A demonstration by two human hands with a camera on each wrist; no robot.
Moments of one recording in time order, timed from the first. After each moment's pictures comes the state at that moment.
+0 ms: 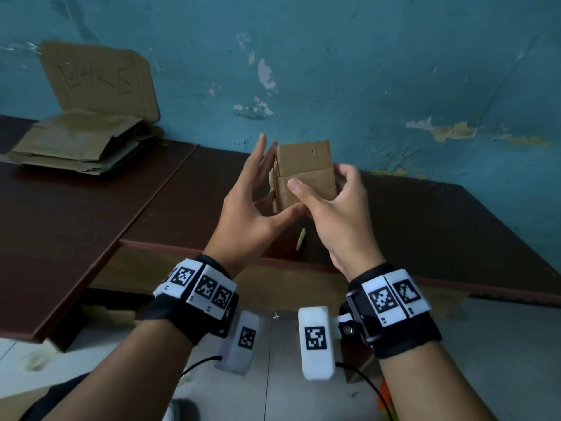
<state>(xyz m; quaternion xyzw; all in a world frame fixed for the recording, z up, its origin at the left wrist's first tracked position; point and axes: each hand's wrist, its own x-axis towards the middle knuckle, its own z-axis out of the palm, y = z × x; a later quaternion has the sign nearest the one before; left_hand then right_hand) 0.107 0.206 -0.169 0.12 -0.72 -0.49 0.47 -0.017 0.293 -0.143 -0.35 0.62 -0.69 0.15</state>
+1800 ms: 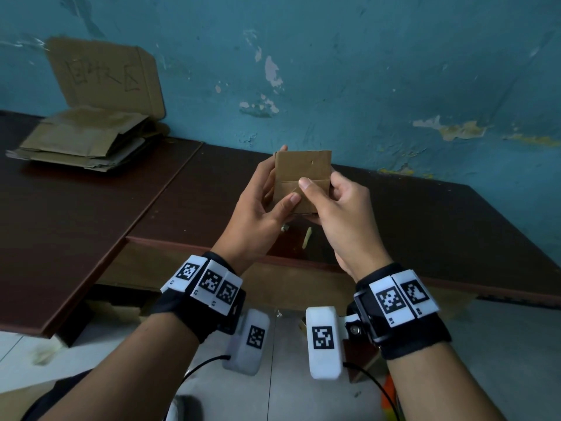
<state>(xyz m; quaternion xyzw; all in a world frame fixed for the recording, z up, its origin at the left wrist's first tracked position) 0.102 0.198 -0.182 0.09 -0.68 -0.58 0.44 -0.020 0.294 -0.150 -0.44 0.62 -0.64 0.15</state>
